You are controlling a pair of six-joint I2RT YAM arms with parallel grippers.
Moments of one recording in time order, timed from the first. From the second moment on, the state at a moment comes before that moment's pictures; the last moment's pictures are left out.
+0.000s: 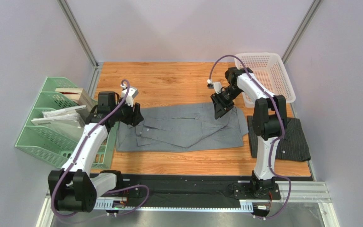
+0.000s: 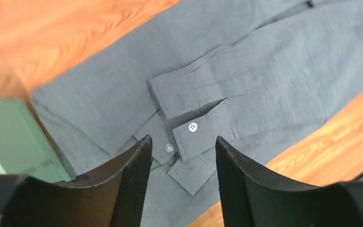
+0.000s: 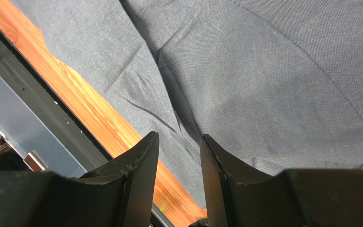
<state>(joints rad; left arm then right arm) -0.04 1.11 0.81 -0.46 0.46 0.19 0.20 2.09 1.74 -1.24 -0.56 -0.50</state>
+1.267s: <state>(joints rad) -0.21 1.88 1.33 -0.79 0.33 0.36 0.30 2.16 1.72 -1.24 -0.37 -0.49</state>
